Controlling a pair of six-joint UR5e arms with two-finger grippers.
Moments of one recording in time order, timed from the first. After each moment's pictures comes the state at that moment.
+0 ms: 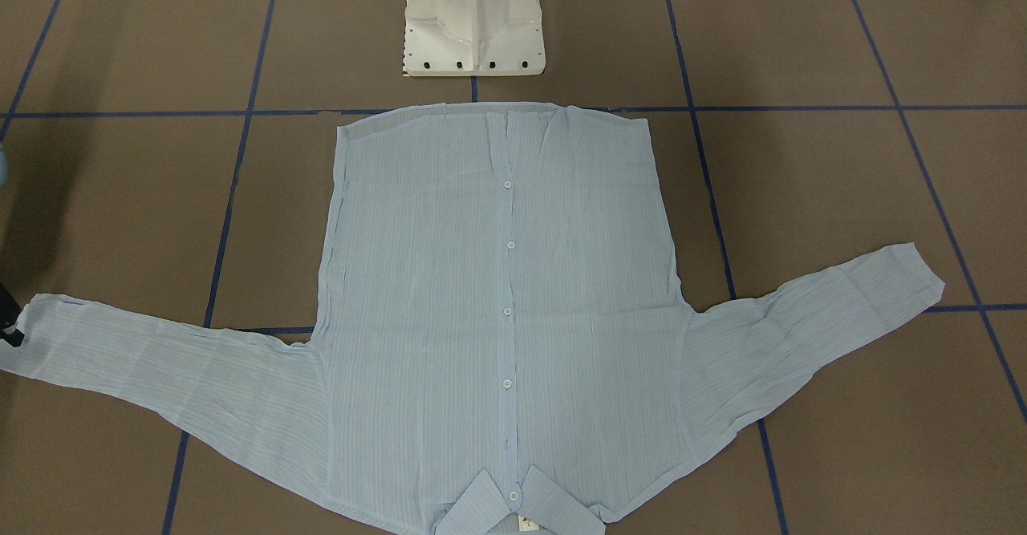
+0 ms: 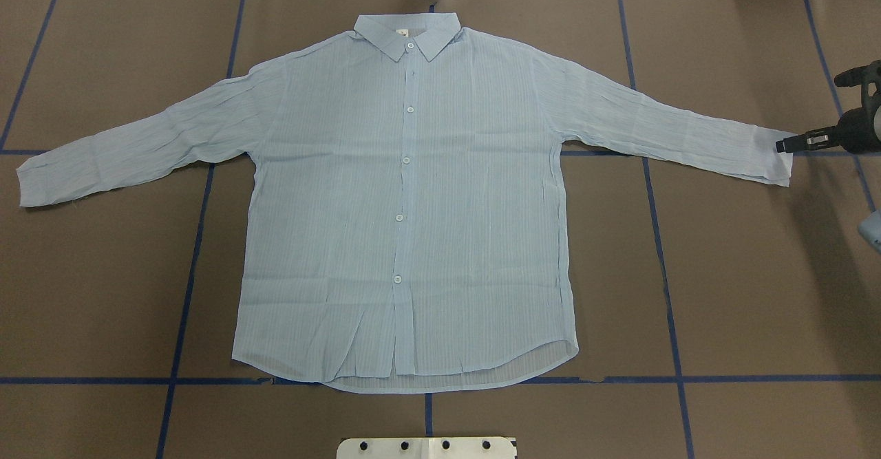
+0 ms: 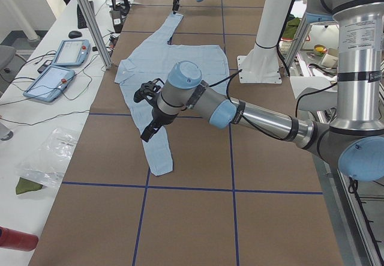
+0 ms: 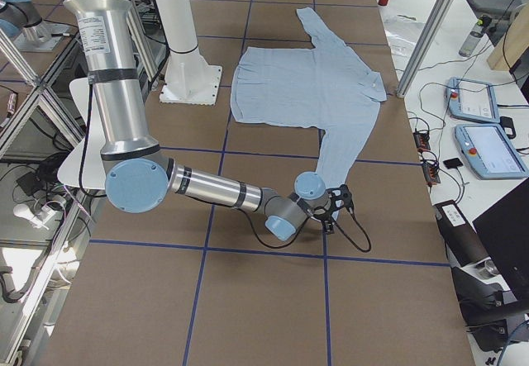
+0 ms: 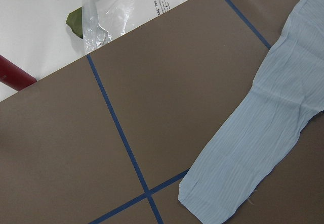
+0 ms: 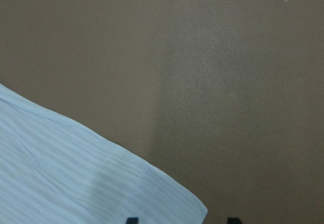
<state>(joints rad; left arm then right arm) -1.58 -1.49 -1.95 -1.87 -2.30 0.09 1.16 -1.41 1.07 -0.45 2.13 0.59</state>
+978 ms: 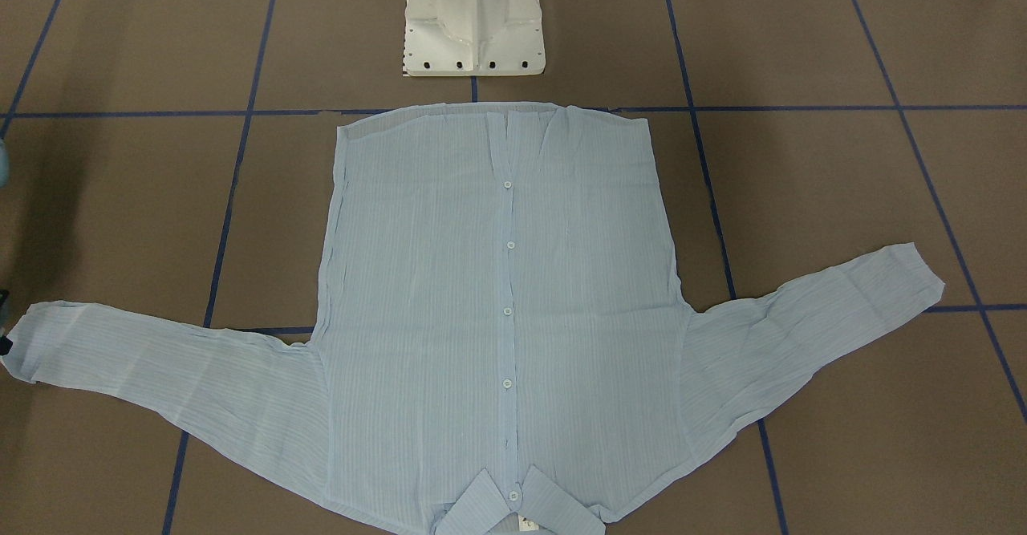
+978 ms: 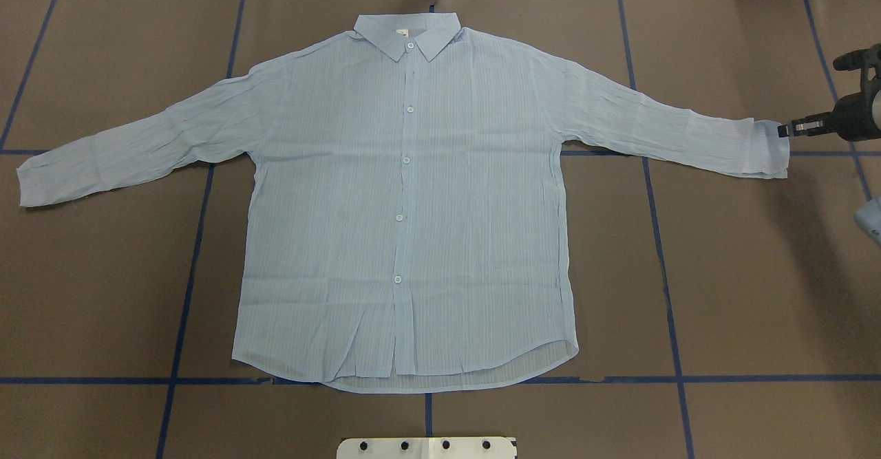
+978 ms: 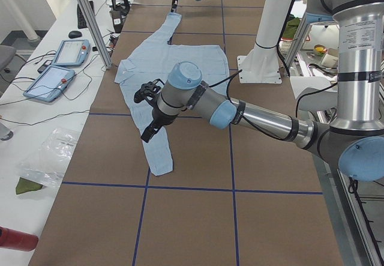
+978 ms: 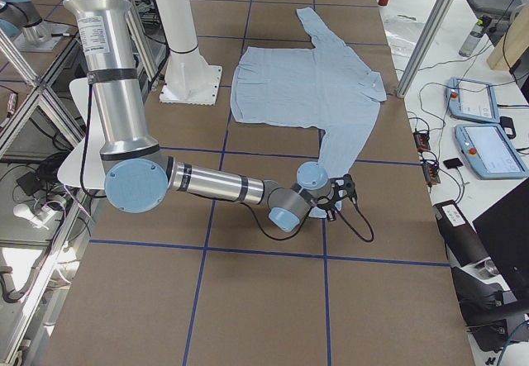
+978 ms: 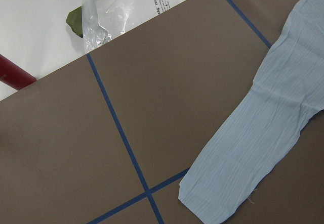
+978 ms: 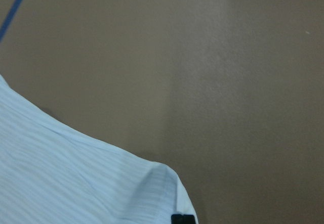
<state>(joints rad) -1.58 -1.48 -1.94 -1.87 -2.30 0.10 1.17 -1.41 1.19 -0.49 2.17 0.66</state>
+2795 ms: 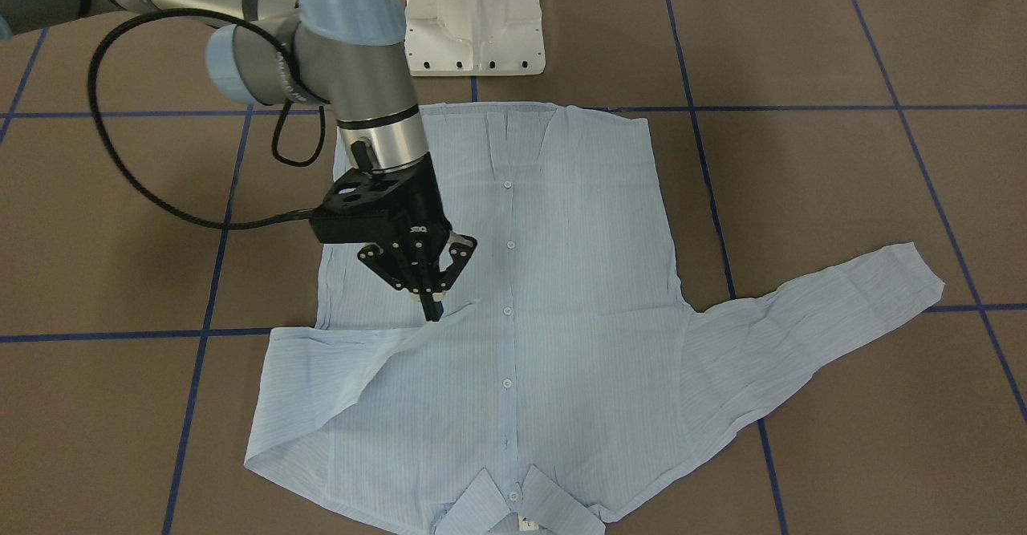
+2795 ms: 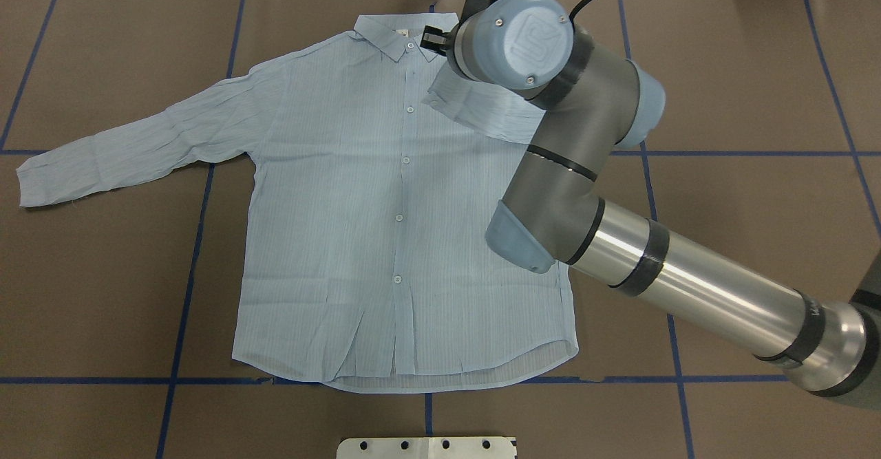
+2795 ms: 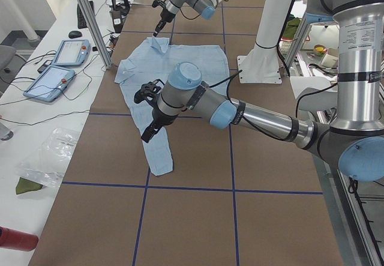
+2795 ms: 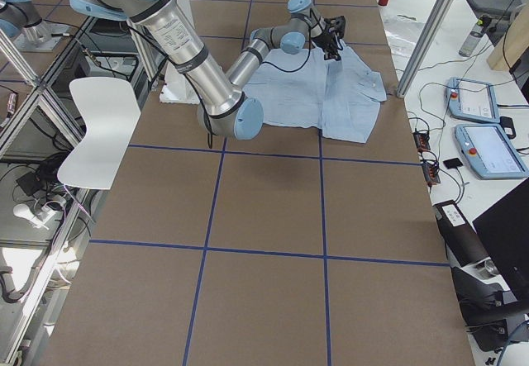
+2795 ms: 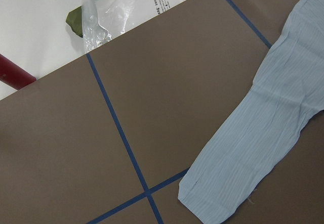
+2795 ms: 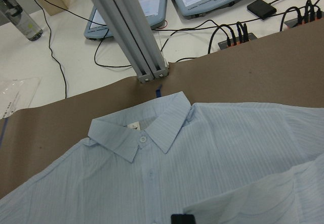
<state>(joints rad) -1.58 -1.48 -1.94 -1.87 -2.30 0.09 0.63 -0.72 1.52 -1.28 1.44 1.39</state>
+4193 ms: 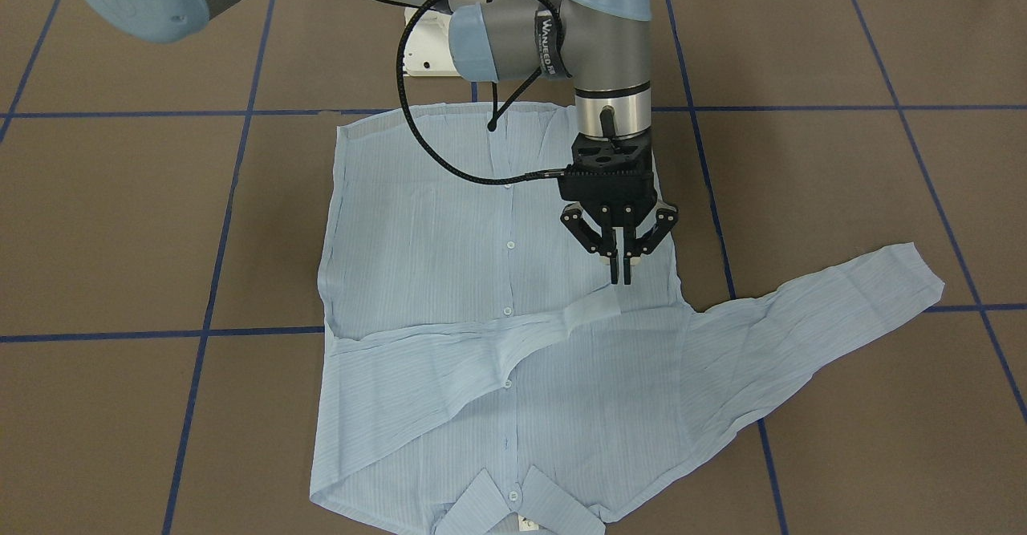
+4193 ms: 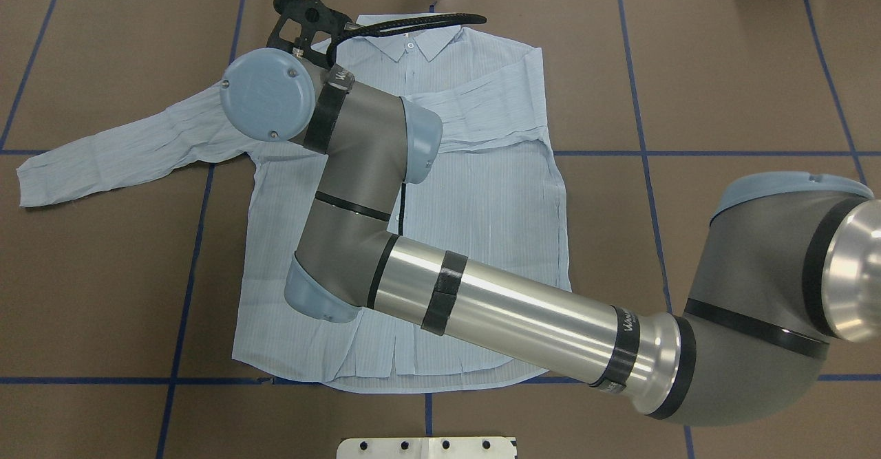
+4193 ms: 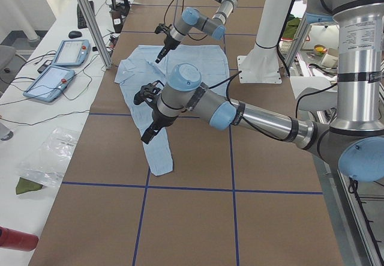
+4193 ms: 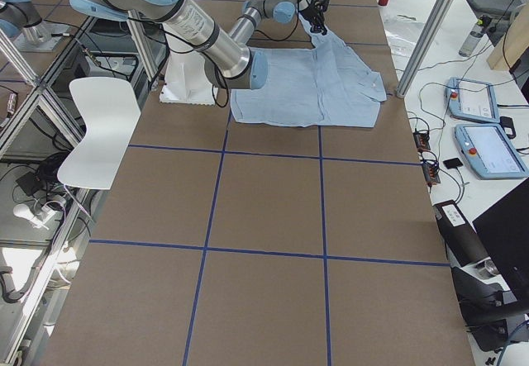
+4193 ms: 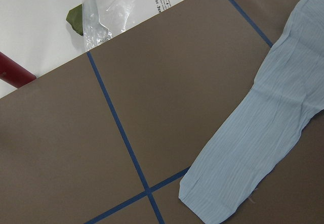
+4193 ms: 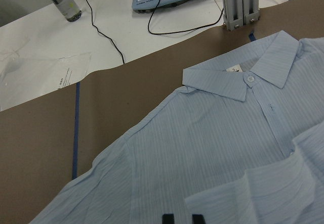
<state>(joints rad) -1.58 -1.48 -1.94 -1.87 -2.30 0.09 0.48 -0.33 1.11 -1.29 1.33 1.54</state>
